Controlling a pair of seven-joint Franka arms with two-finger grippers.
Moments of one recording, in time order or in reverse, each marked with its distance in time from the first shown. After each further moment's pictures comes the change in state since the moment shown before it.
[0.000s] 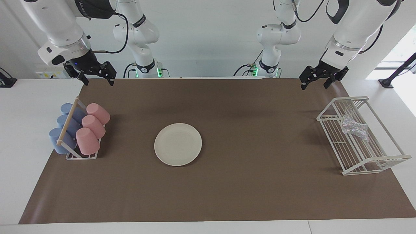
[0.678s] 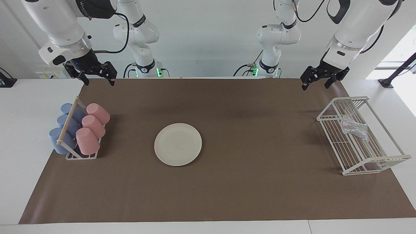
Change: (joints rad) left arm 0.002 0.000 0.005 0.000 0.000 0.008 -0.016; right arm 0.004 0.000 0.001 0.000 0.000 0.000 0.001
